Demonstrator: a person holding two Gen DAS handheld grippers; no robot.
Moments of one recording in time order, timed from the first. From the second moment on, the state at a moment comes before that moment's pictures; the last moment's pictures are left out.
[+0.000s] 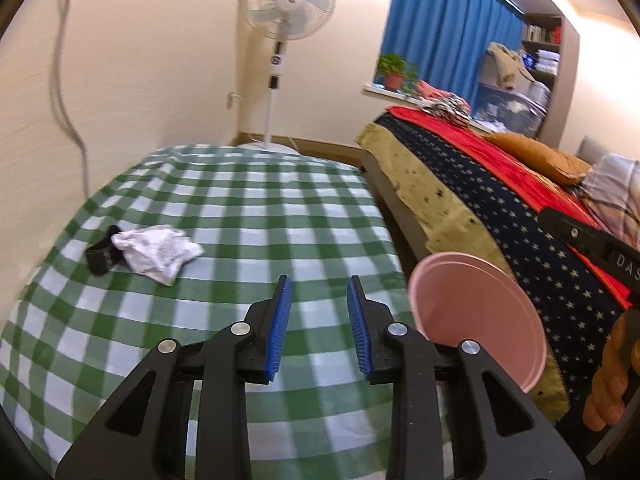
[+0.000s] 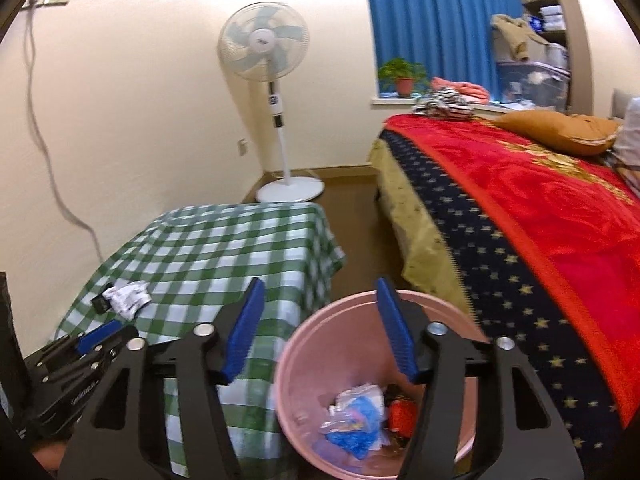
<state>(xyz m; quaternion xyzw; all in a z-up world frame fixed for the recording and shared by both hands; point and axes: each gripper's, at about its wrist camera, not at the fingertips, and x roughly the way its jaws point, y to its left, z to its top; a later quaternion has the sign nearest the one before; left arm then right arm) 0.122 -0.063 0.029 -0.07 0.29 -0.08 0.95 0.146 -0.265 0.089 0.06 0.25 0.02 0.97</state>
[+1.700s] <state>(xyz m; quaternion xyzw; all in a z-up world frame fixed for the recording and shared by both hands) 0.195 0.133 -0.024 -0.21 0.30 0.13 0.92 0.320 -0.020 -0.026 0.08 0.40 0.29 0.87</state>
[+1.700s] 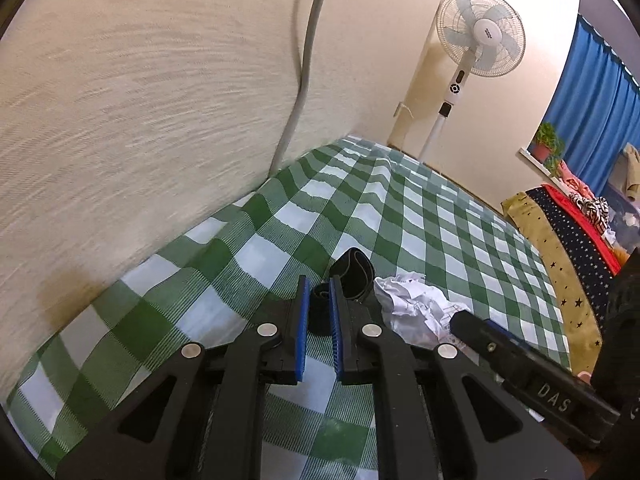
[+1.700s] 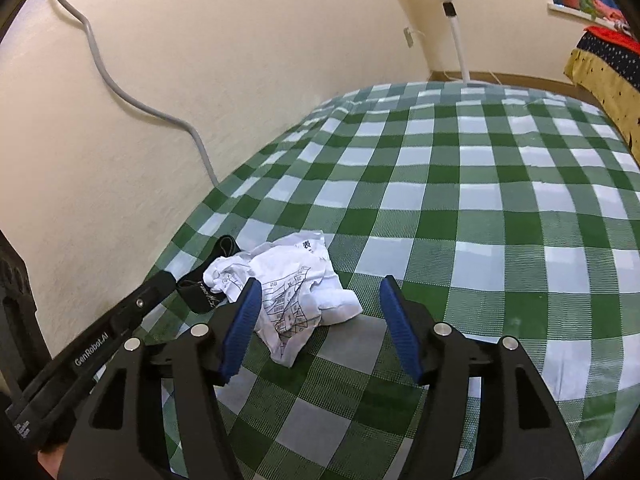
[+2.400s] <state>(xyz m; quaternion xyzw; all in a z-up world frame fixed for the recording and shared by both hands) 0.210 0.132 -0.039 -0.22 0.34 0.11 0.91 0.313 -0.016 -0.025 0.07 0.40 0.29 0.87</state>
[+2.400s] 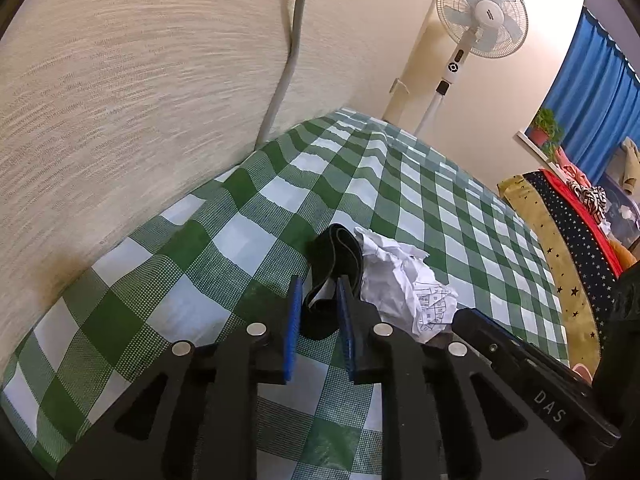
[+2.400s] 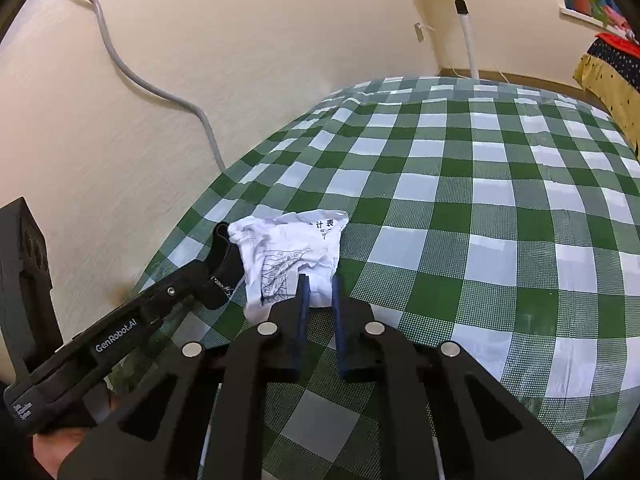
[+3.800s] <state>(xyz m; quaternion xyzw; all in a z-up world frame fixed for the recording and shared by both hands) 0.163 0.085 0.015 -0.18 0.31 0.05 0.93 0.215 -0.111 0.067 0.05 0.31 0.21 0.93</state>
